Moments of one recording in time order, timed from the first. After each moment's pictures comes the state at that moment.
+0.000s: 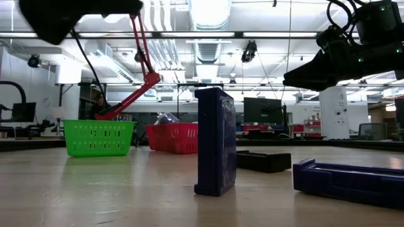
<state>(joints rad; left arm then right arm) -0.82 1.82 1.05 0.14 -0.90 -0.81 -0.16 0.79 0.08 0.58 0.16 0.02</state>
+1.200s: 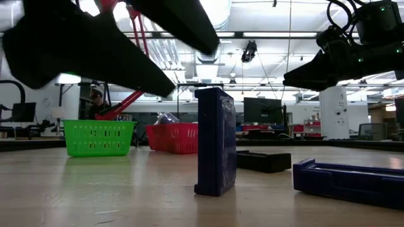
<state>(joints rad) -0.77 2.17 1.51 -0.40 -0.82 -1.30 -0.16 0.79 0.08 0.58 0.16 0.02</state>
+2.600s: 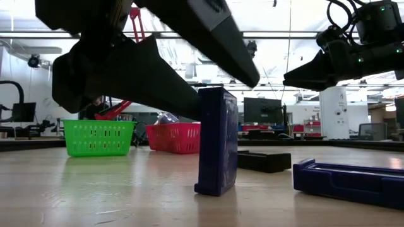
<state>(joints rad) -0.69 2.17 1.48 -0.27 -0.67 -1.26 -0.16 0.79 0.08 0.58 0.16 0.02</state>
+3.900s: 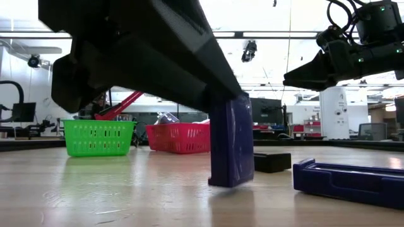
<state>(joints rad) -0.69 2.16 1.47 -0.27 -0.68 -1.29 -0.16 0.79 0.08 0.58 0.16 0.02</state>
